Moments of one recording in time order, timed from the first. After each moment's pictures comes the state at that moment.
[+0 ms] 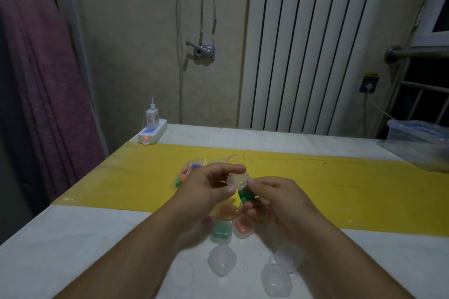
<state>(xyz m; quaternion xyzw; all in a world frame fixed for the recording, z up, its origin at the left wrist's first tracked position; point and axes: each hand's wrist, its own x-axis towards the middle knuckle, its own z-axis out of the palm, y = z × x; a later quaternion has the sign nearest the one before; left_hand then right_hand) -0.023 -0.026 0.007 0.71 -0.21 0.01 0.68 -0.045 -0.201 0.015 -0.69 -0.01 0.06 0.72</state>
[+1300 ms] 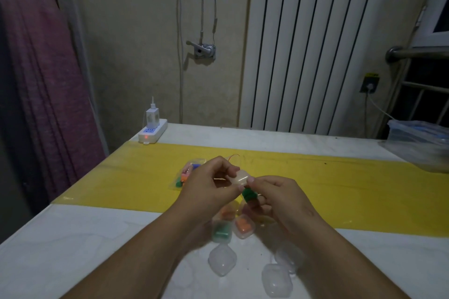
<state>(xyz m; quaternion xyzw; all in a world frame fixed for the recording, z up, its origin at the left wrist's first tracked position) -0.021 -0.037 0.004 0.76 -0.18 0.13 0.61 -0.041 -0.199 0.010 -0.70 -0.01 0.00 0.71</state>
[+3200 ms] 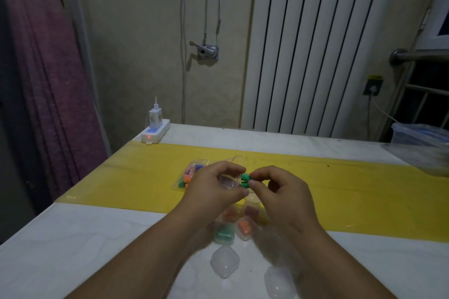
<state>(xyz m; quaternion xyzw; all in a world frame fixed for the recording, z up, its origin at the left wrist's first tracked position) -0.022 -0.038 0.008 0.79 -0.16 0.14 0.57 -0.054 -0.189 0.020 -0.83 -0.08 -0.24 0.50</state>
